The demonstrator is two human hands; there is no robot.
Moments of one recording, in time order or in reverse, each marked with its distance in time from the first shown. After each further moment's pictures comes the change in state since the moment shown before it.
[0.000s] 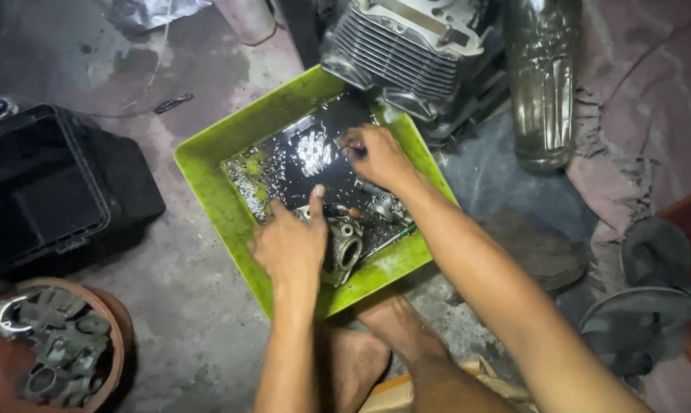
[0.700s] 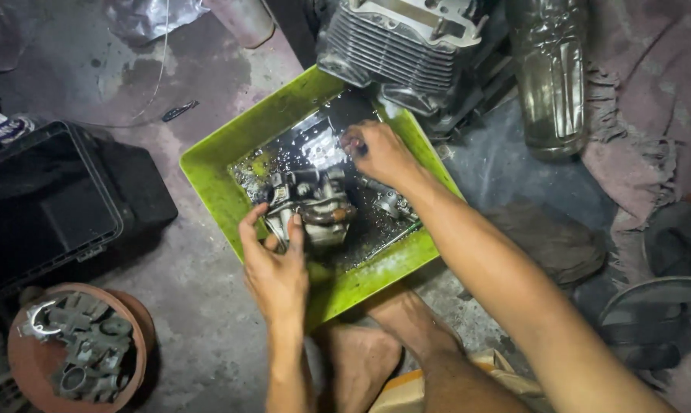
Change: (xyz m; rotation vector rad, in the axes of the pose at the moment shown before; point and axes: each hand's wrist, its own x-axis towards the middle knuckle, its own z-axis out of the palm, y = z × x) left_hand -0.062 -0.002 -0.072 -0.708 0.141 0.010; right_hand -0.002 -0.009 -0.003 0.058 0.001 -0.005
